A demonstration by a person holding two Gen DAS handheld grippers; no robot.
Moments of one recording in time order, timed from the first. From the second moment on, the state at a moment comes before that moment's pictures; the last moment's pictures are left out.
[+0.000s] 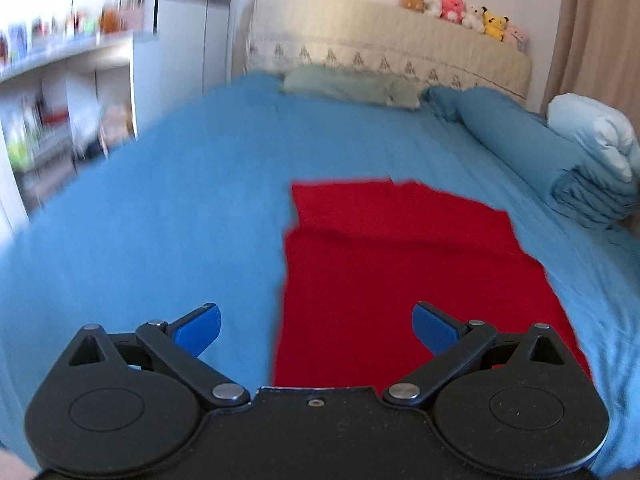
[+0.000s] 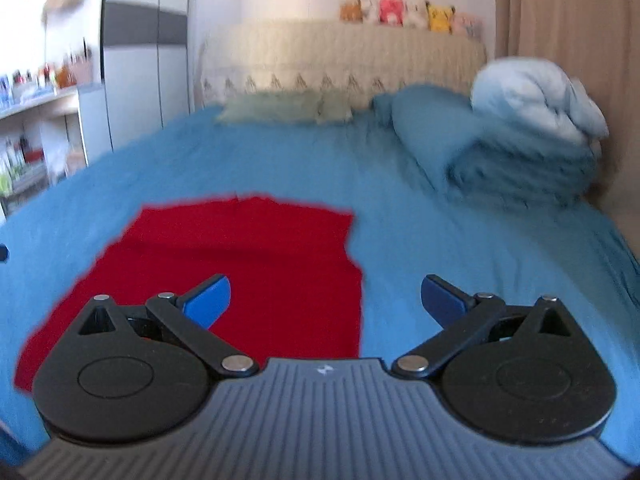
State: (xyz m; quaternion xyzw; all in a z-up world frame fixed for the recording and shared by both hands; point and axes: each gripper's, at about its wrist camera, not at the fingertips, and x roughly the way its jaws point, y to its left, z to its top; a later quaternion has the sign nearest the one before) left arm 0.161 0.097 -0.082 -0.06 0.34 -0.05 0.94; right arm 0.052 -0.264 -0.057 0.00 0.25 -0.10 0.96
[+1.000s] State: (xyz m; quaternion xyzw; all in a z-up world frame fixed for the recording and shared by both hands) left arm 0.129 0.097 -0.184 -0.10 0.42 -0.08 0.90; right arm 0.012 -0.274 -0.182 0.12 0.37 -0.11 0.92
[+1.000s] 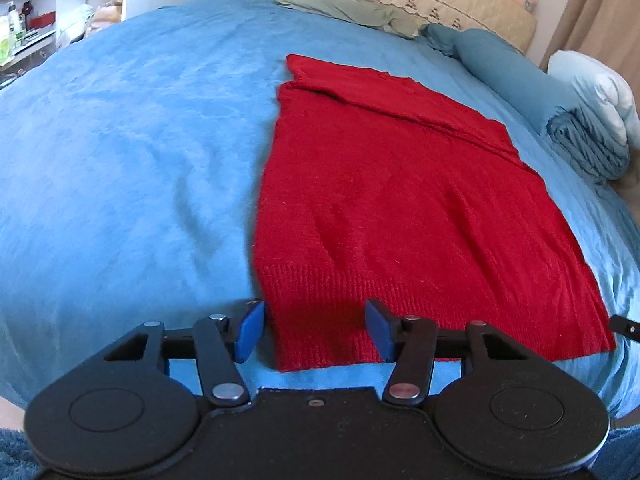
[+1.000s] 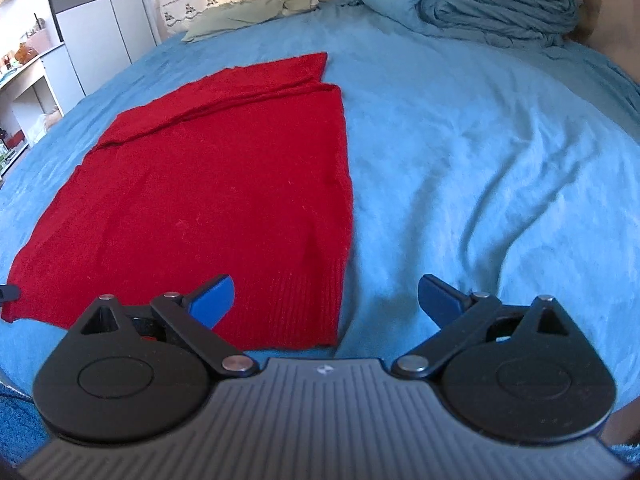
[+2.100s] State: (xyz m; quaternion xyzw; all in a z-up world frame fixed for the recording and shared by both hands) left arm 0.127 0.106 -0.187 -0.13 0.44 -0.09 0.88; right arm 0.018 -0.267 -0.191 0.13 0.38 -0.08 0.91
